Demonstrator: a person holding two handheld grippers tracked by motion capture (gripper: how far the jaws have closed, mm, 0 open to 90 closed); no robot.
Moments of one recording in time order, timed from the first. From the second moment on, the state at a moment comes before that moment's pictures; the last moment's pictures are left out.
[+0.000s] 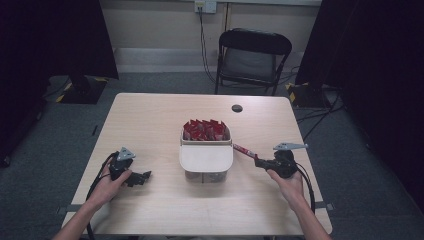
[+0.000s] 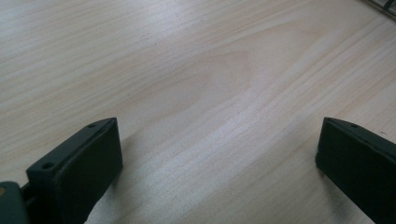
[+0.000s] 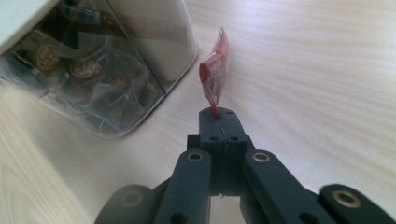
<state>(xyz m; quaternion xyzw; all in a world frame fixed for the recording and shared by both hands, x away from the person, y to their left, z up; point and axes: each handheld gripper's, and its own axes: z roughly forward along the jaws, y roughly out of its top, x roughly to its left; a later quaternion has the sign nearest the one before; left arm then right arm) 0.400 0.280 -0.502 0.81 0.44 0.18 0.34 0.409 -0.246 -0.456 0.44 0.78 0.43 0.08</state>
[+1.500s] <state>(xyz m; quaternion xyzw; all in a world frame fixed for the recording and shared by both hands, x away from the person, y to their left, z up) 0.401 0.280 -0.502 0.81 0.44 0.18 0.34 0.400 -0.307 -0.457 0.54 0.73 0.39 0.15</state>
